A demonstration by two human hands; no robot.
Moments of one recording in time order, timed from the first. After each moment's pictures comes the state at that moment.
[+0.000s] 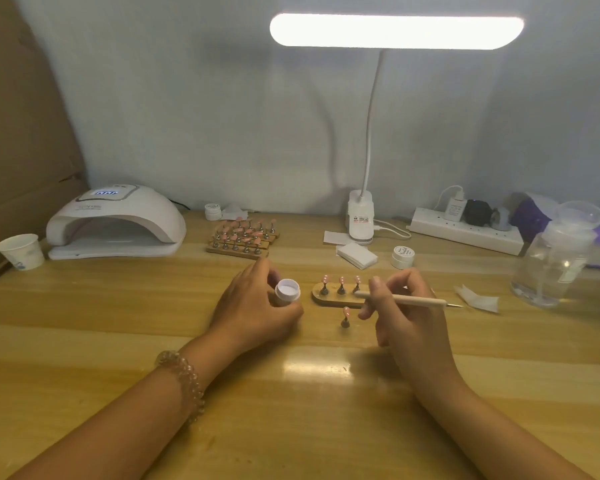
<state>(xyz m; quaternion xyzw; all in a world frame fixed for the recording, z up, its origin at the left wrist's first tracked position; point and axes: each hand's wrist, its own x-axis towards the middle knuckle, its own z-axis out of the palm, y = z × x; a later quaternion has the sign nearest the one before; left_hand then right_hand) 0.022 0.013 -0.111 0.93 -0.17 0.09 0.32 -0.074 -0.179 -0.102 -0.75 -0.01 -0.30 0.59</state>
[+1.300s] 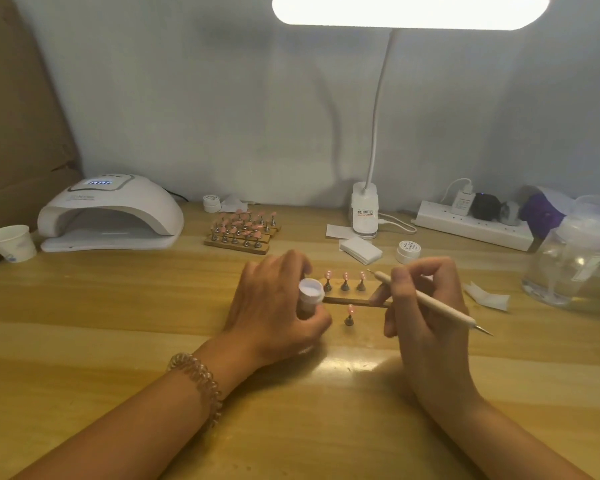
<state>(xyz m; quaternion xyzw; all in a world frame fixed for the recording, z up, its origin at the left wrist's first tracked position) 0.010 -0.005 -0.109 0.90 -0.31 0.23 0.21 -0.079 -0.173 -0.097 -0.71 -0.05 -0.37 0.59</state>
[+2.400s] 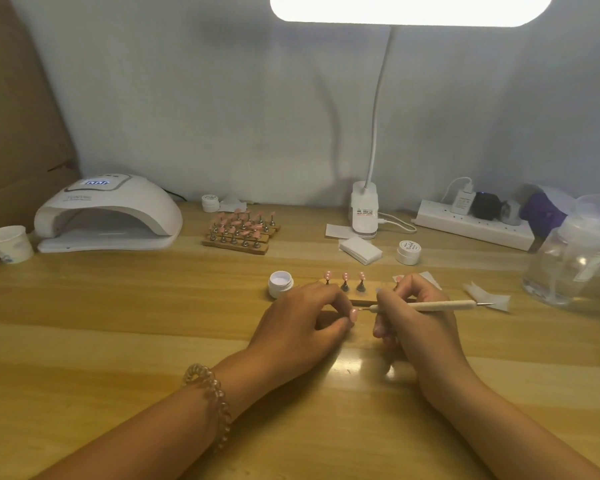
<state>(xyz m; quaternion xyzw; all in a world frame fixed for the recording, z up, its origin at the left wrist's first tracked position) -0.008 -0.027 -0.116 0.86 -0.35 0.07 0.37 -0.065 -0.183 -0.102 -0.69 0.12 -0.20 0.68</state>
